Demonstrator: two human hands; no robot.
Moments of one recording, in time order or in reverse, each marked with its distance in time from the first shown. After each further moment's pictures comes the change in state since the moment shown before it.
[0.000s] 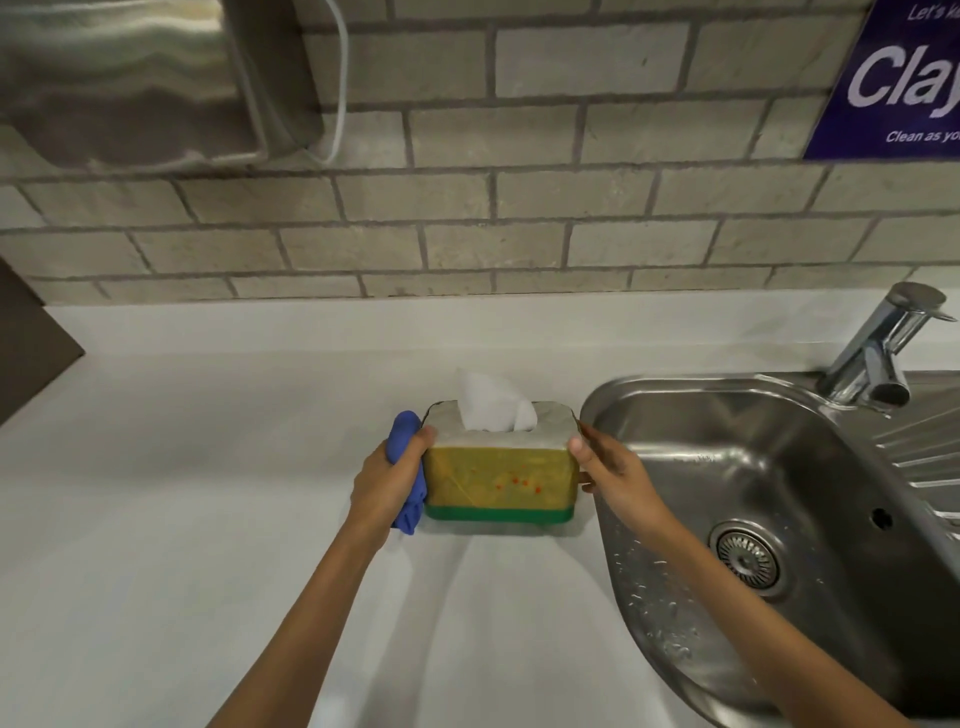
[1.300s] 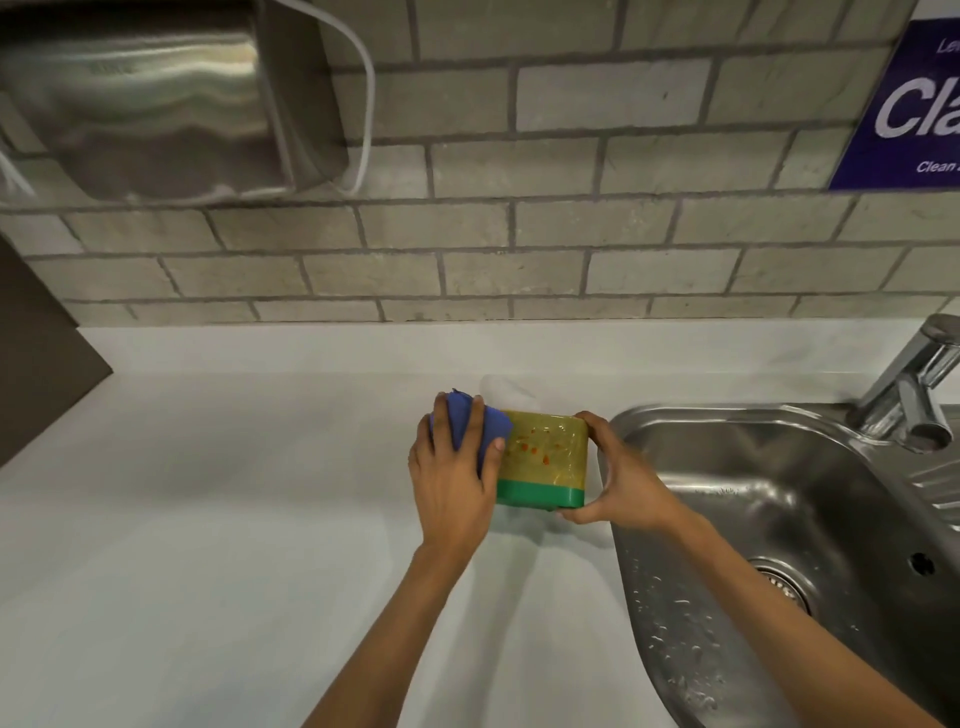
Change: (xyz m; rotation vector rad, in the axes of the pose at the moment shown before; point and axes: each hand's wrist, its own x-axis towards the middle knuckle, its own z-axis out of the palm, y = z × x) left_hand -0.021 0.034 0.044 0.748 0.326 0.693; right_hand 0.039 -0.026 -0.007 -0.544 -0.173 -0.257
